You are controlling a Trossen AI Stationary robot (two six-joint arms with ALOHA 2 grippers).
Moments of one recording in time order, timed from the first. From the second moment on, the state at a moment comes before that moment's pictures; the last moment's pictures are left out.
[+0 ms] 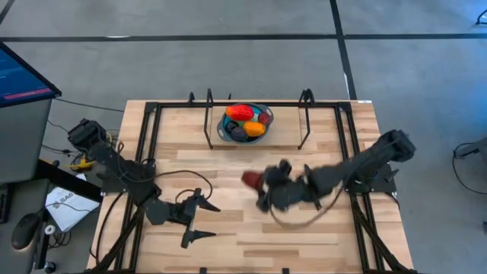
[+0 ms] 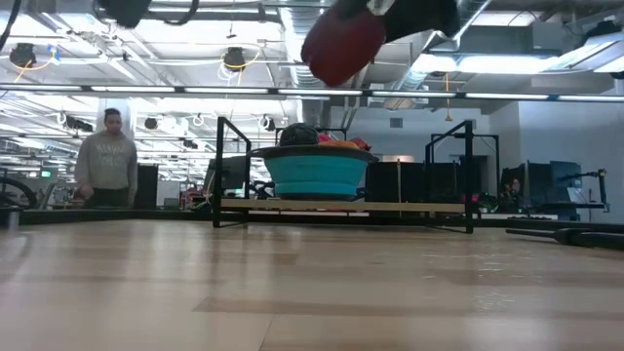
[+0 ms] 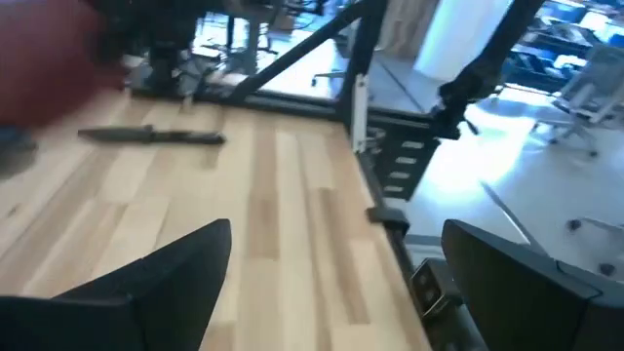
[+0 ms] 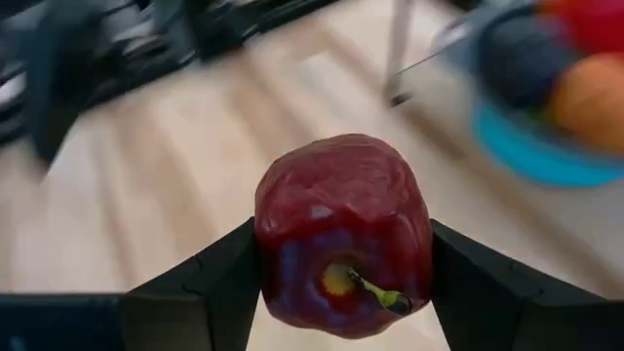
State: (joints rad) left arm -0.75 1.33 0.64 0.44 -0.59 -0.36; right arm 0.43 1.62 1.31 -0.54 0.67 0.75
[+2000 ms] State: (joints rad) left arm -0.76 1.45 0.61 0.62 -0.62 -0.43; right arm -0.23 1.67 1.31 -0.23 0.26 0.41
